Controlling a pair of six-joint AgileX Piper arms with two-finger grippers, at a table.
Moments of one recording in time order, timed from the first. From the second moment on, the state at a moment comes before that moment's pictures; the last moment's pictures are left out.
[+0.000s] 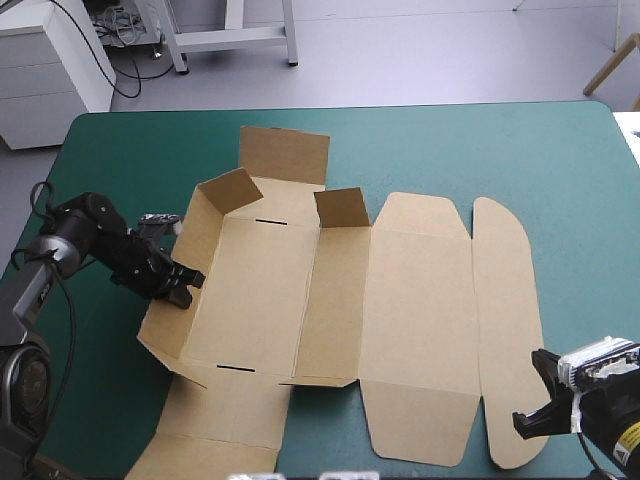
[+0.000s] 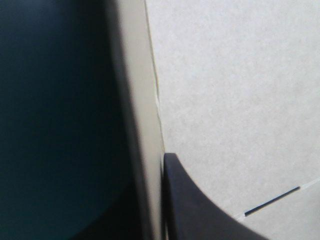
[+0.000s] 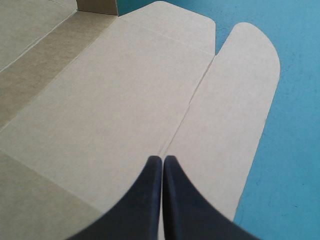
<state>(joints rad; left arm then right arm) 0.03 1.64 -1.16 -0.36 1.20 0.42 0.53 0.27 -0.55 -0.21 0.87 0.20</state>
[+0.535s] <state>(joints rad) -0.47 1.65 -1.54 0.29 1.24 0.41 0.53 0.27 -0.55 -0.20 0.87 0.20</state>
